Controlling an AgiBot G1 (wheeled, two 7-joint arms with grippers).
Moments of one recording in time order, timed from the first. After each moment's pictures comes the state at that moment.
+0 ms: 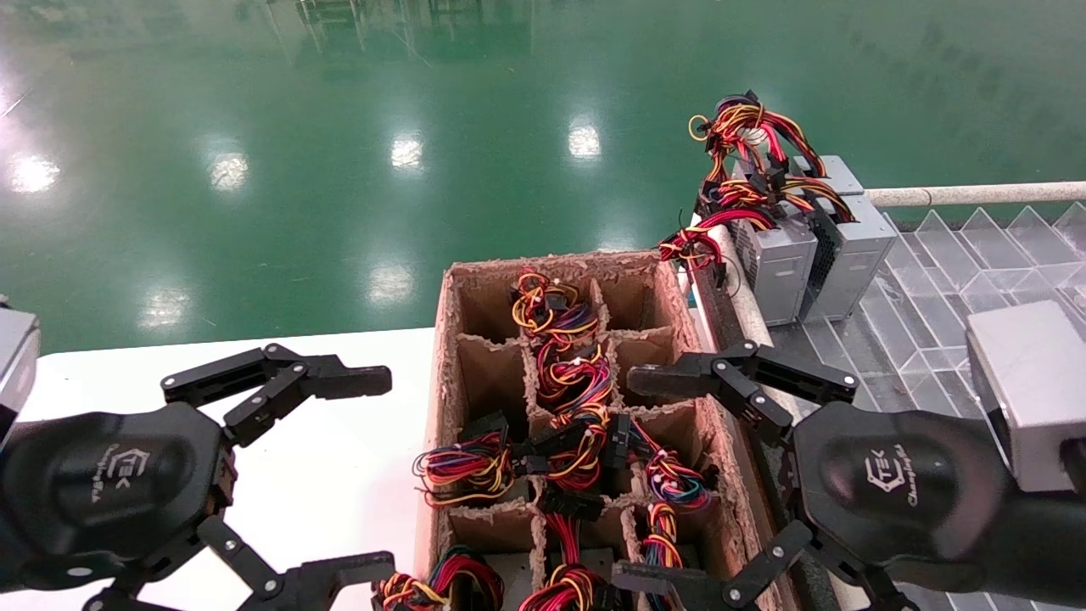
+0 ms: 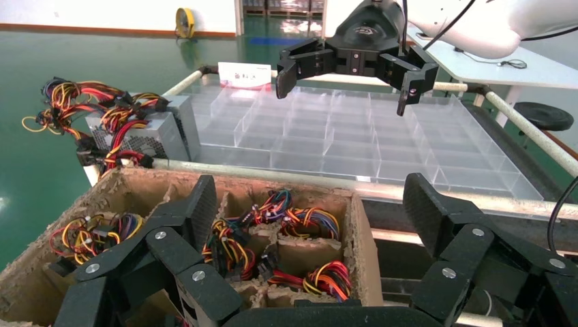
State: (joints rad) left arm -1.10 0.57 0.39 -1.26 0.66 1.45 -0.13; right arm 1.08 -0.61 -0.28 1.28 -0.74 -1.49 0.19
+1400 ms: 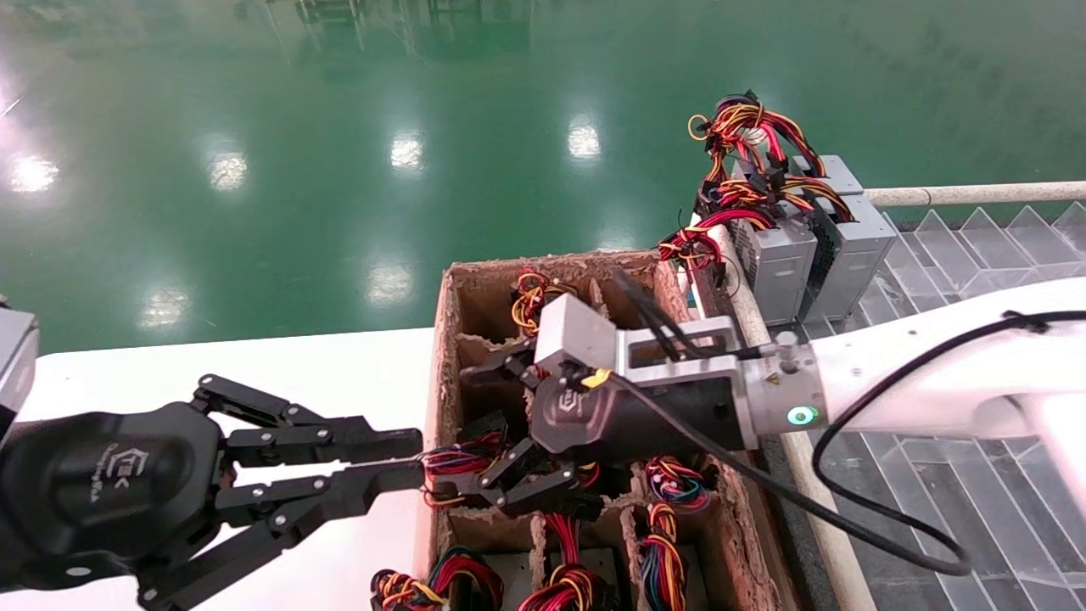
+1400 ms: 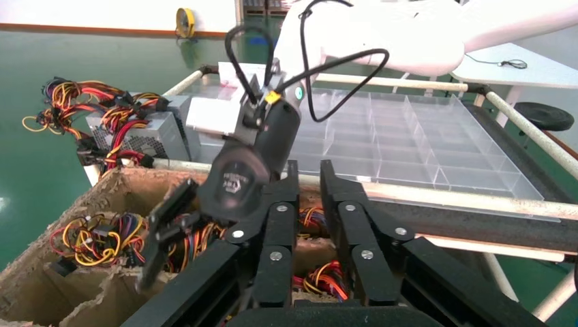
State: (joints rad) left arm -1.10 0.57 0.39 -1.26 0.66 1.45 -0.13; right arm 1.47 -1.11 -0.60 0.78 -1.23 -1.42 0.08
